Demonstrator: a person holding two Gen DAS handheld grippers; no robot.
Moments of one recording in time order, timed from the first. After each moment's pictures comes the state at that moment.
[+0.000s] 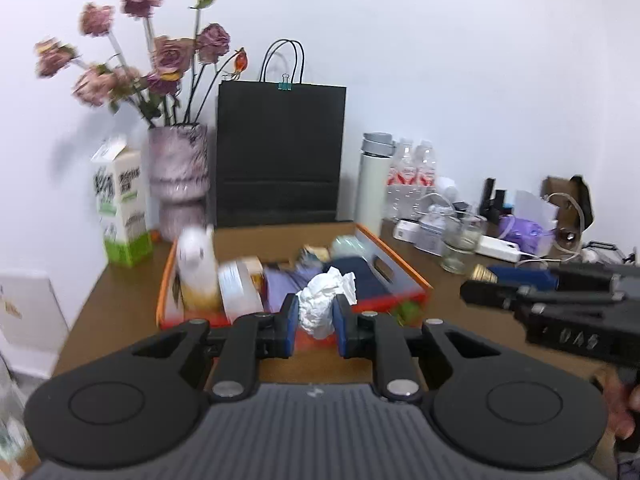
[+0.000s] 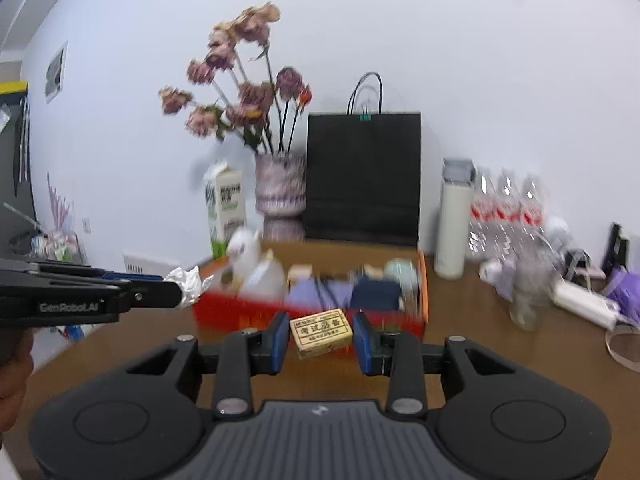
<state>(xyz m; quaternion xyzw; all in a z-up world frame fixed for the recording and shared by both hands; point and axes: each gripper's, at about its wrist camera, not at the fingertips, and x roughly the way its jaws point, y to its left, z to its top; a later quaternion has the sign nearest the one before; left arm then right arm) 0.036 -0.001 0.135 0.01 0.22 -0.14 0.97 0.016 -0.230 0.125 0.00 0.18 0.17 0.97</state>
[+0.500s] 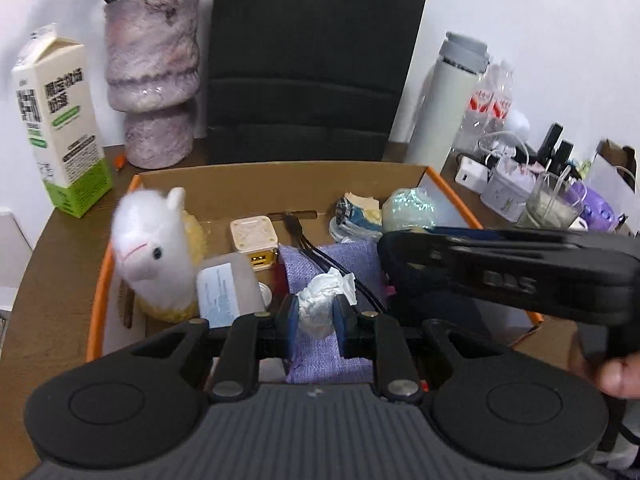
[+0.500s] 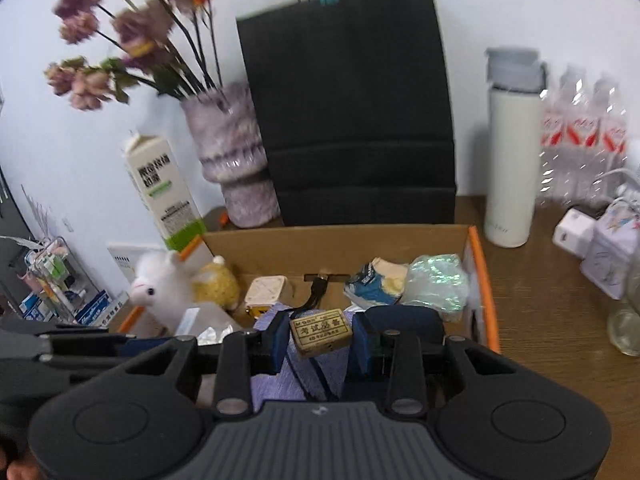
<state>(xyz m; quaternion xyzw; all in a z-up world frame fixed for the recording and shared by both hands) 0.235 -0.005 0.081 -0.02 0.39 -0.12 0.91 0.264 -0.202 0.078 0.06 0.35 0.18 0.92</state>
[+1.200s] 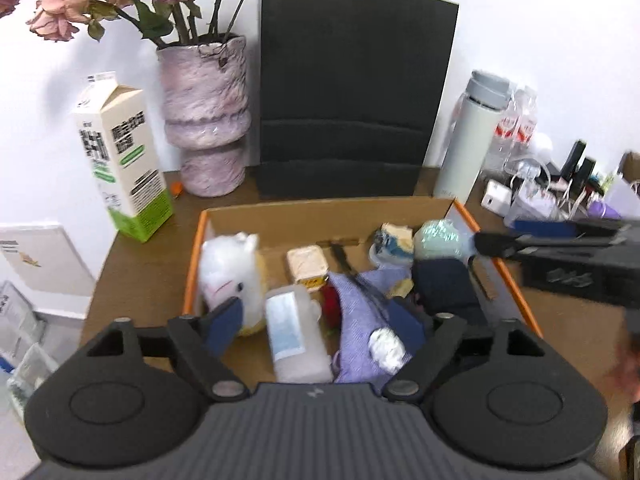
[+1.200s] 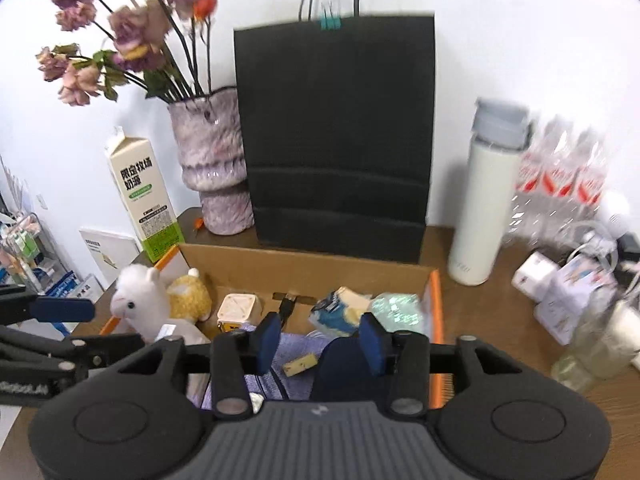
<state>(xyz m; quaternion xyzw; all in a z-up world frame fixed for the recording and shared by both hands) 0.215 0.012 0.147 0.01 0.40 -0.07 0.92 0.241 -0.206 0.145 -0.01 0.34 0.13 0.93</state>
